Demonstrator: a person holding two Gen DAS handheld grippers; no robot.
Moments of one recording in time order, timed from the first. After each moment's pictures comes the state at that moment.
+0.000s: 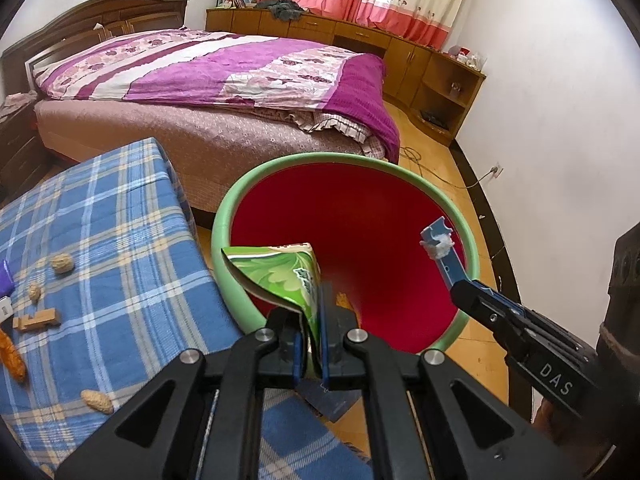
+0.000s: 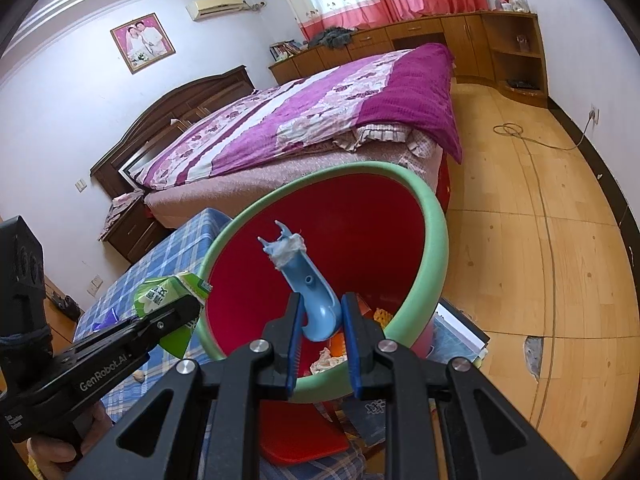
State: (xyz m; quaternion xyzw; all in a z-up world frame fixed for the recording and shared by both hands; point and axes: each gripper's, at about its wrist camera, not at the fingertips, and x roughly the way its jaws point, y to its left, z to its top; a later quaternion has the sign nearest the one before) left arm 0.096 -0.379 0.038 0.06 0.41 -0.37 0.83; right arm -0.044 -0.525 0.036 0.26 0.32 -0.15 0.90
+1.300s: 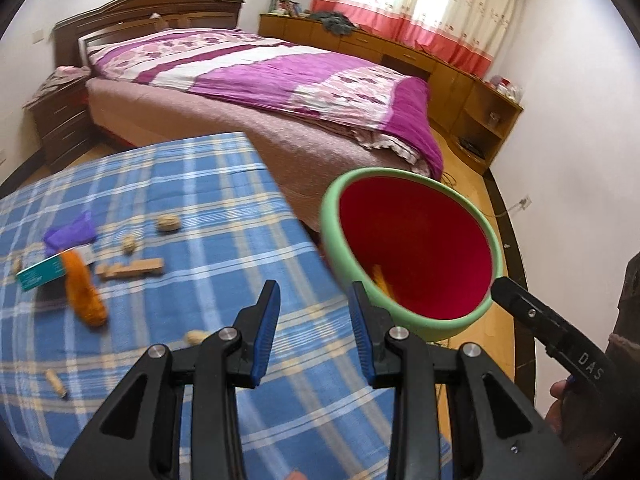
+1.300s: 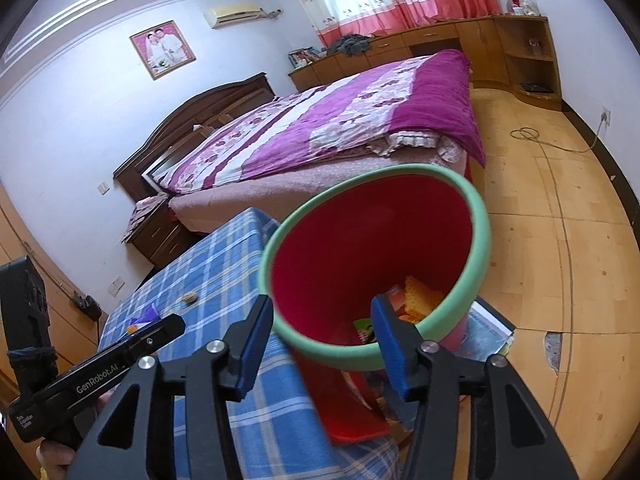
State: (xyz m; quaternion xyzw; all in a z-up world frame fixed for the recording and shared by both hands) left arm 0.090 -0.273 0.062 0.01 0.41 -0.30 0.86; right arm -0.054 -0.475 0.063 0.27 0.29 -0.12 0.91
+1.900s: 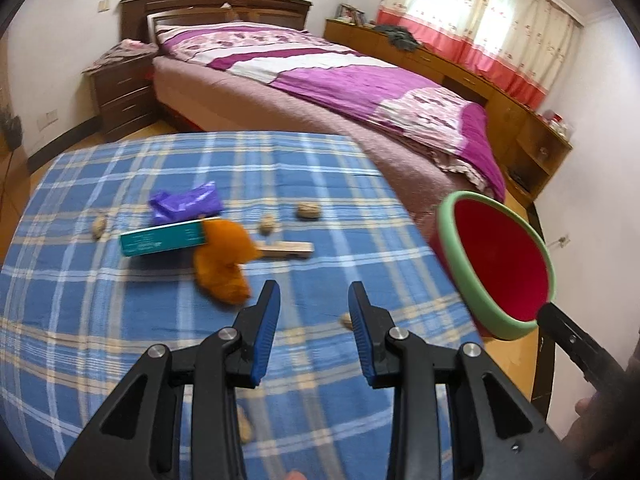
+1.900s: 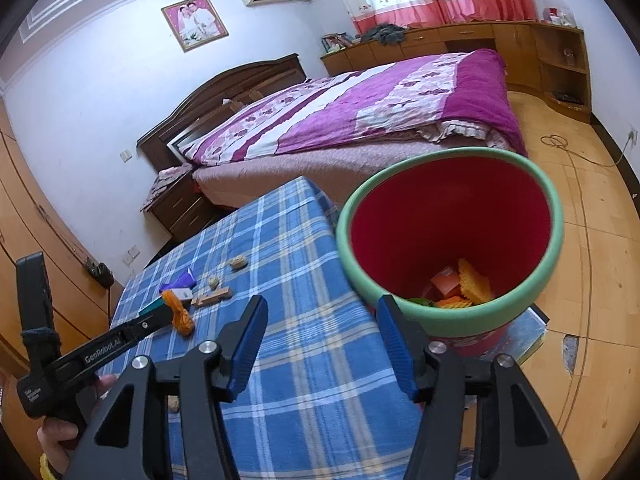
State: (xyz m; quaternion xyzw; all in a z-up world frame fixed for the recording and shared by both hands) left arm 0.121 -0.164 0.050 -0.03 0.42 -0.20 0.89; right arm -0.026 -0.400 0.064 0.24 0.32 -0.07 0.91
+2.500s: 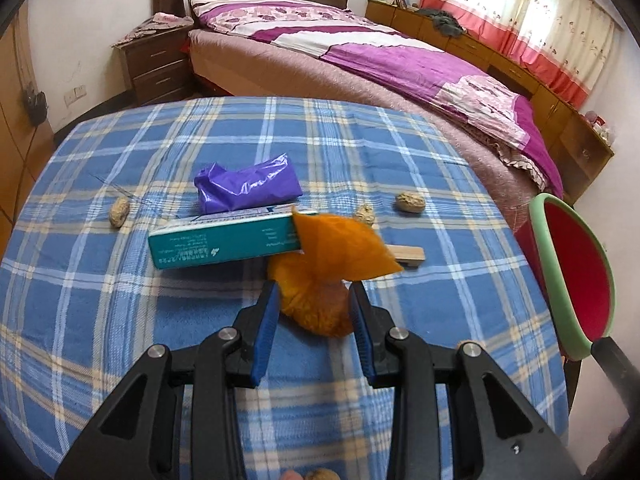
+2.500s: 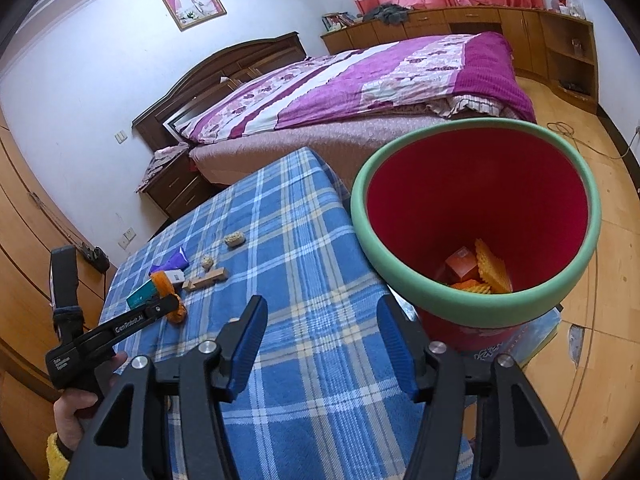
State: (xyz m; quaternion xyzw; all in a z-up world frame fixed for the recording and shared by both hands) left arm 0.178 -0.136 -0.002 -0.02 0.46 -0.14 0.88; right arm 0.004 -0.388 0.037 0.24 0.36 -0.07 0.90
